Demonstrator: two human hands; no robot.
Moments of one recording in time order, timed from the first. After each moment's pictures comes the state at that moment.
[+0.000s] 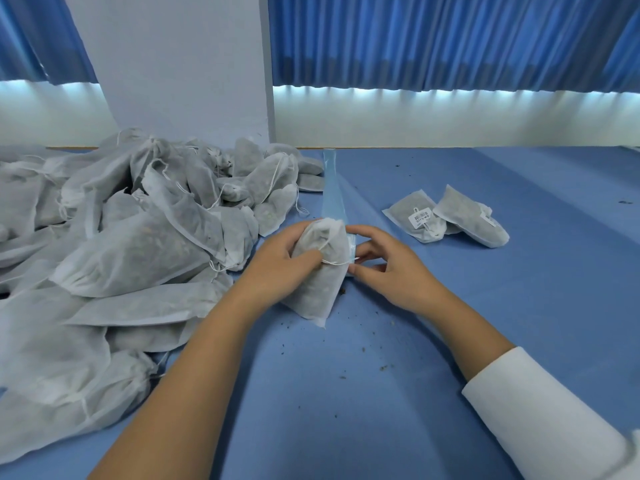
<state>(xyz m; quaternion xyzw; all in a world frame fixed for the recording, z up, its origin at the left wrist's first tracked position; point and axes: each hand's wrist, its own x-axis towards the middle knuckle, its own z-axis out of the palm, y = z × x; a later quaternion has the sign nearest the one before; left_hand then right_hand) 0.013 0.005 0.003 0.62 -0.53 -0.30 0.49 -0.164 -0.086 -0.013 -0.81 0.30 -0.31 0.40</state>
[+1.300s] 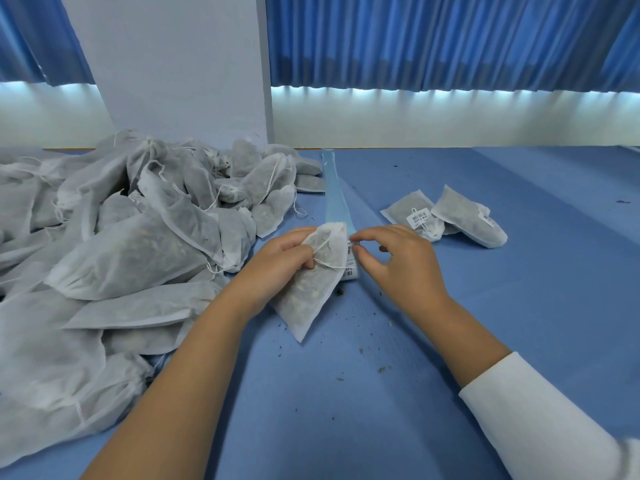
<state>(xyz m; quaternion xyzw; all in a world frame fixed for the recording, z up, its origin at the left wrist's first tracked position) 0.021 -0.005 -0.003 0.61 -0.50 -0.39 0.47 -0.162 -0.081 -0.011 -0.83 0.34 -0.43 0.09</state>
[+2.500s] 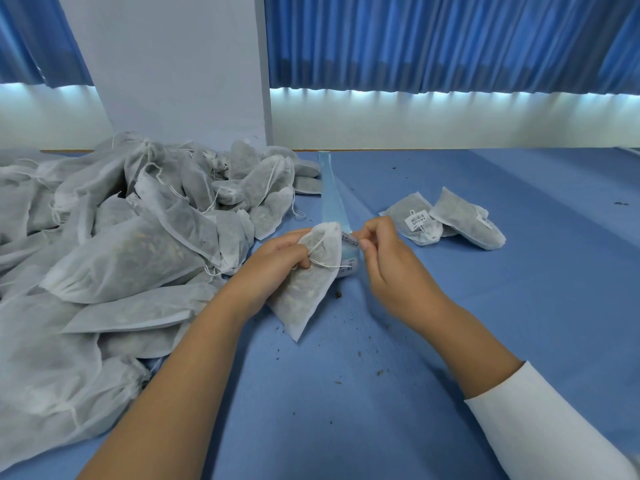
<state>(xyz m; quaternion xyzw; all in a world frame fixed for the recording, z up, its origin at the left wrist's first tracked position) 0.024 -0.007 -0.003 0.60 -0.50 -0.41 0.47 -0.164 -0.068 -0.001 -0.86 0.32 -0.33 0.21</state>
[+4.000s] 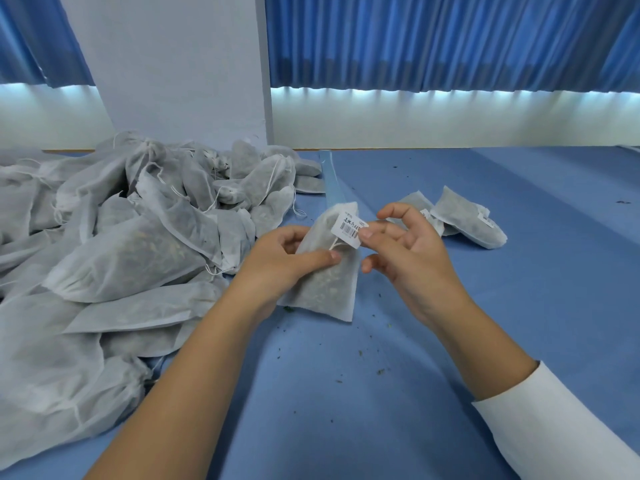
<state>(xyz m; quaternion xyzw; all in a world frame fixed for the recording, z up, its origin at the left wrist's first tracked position) 0.008 0.003 0.006 0.59 -0.44 -0.38 0.56 -0.166 -0.055 0.022 -0.58 0.23 -0.47 0.62</state>
